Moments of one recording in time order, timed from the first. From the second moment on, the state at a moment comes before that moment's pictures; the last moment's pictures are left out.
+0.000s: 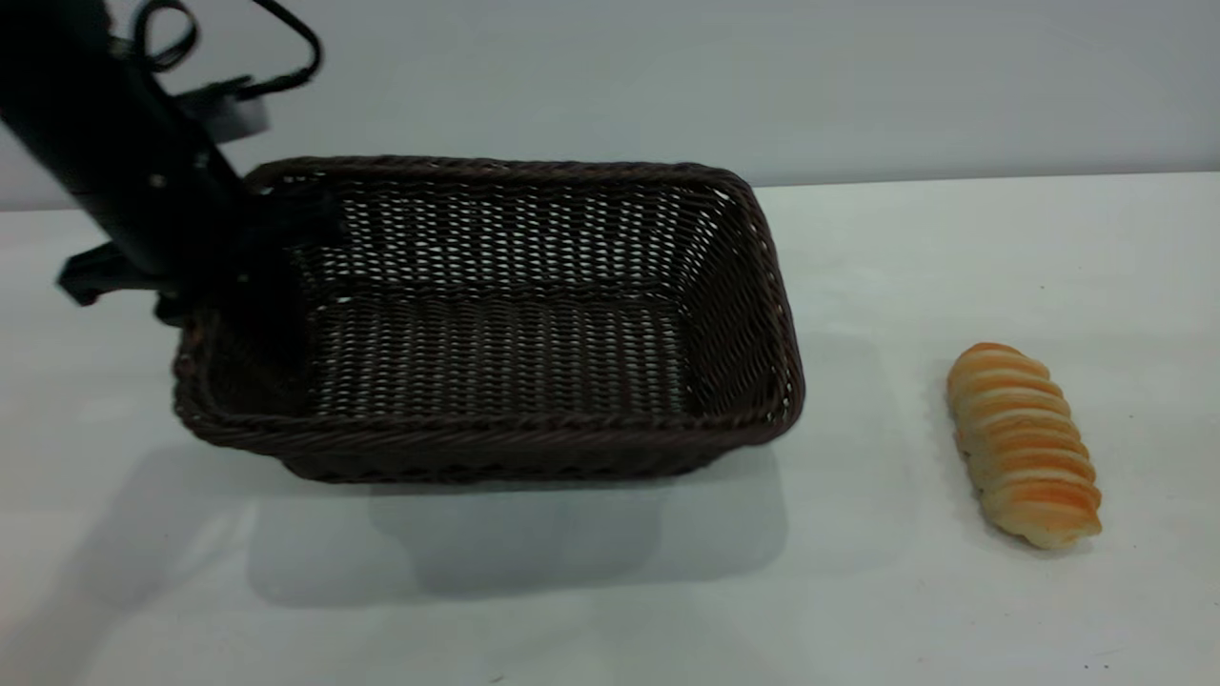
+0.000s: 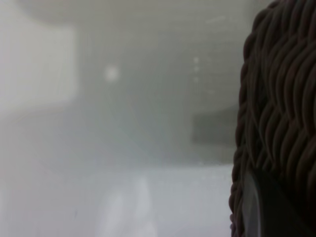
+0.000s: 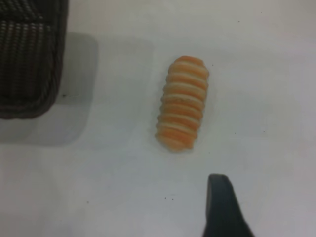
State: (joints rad) left arm -0.15 2.06 -1.21 -0.33 0.49 0.03; right arm 0.01 0.62 -0.49 0.21 0.67 -0.17
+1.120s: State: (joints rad) left arm -0.16 1.93 -1.32 -0.31 0.60 0.08; right arm 0.01 0.69 -0.49 0.31 0.67 -0.26
